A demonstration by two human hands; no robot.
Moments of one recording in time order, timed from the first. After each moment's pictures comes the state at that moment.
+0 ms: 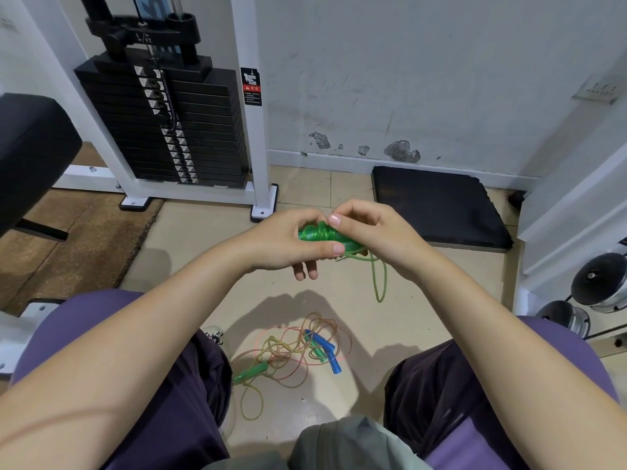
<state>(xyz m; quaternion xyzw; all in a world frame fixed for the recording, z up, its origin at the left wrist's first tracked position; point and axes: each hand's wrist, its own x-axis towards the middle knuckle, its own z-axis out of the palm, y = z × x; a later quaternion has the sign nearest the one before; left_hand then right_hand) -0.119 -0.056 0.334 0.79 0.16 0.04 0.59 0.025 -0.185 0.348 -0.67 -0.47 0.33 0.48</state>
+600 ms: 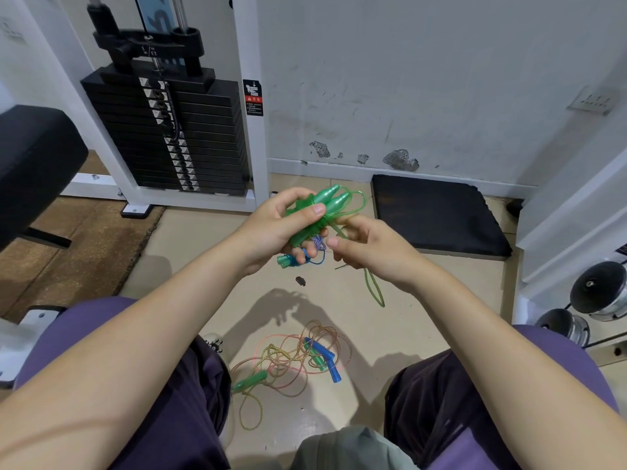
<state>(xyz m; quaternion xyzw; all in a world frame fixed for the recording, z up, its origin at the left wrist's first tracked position) -0.116 -0.046 0.336 0.64 0.17 0.16 0.73 0.021 -0.185 0.342 -0.65 -0.46 0.38 0.47</state>
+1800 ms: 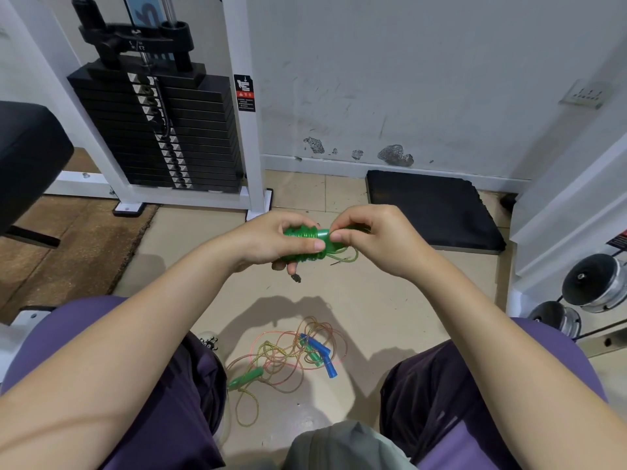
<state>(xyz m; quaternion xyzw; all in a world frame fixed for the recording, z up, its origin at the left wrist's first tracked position) -0.114 -0.044 0.332 0.75 0.21 0.03 0.62 0.030 -0.193 0.358 -0.74 -0.55 0.17 0.35</state>
